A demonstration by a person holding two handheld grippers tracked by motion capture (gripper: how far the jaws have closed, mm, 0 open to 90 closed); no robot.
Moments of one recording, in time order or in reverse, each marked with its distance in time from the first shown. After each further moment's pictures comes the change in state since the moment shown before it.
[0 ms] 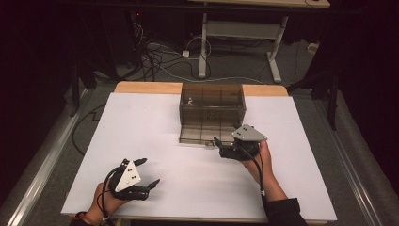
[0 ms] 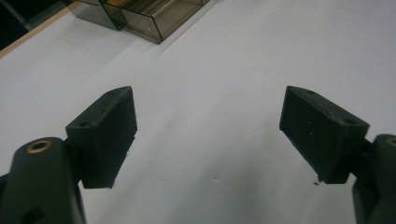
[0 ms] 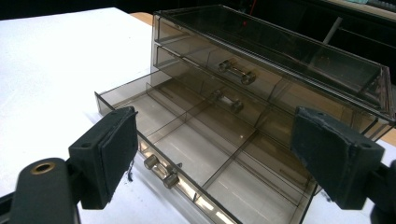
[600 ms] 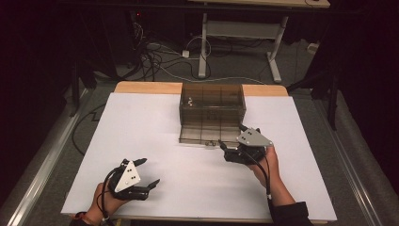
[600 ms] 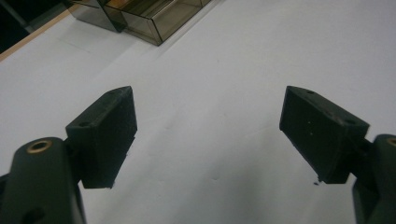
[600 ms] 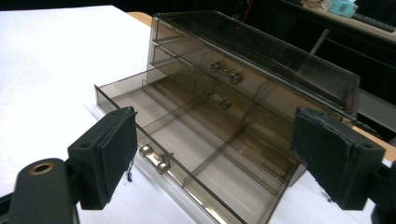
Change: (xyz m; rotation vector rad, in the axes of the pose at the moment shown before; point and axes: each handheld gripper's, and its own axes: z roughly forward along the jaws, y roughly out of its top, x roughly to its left) left arm -0.001 0.000 -0.001 -0.002 -0.002 0.005; right arm 0.000 0.000 -0.021 -0.012 -0.036 -0.053
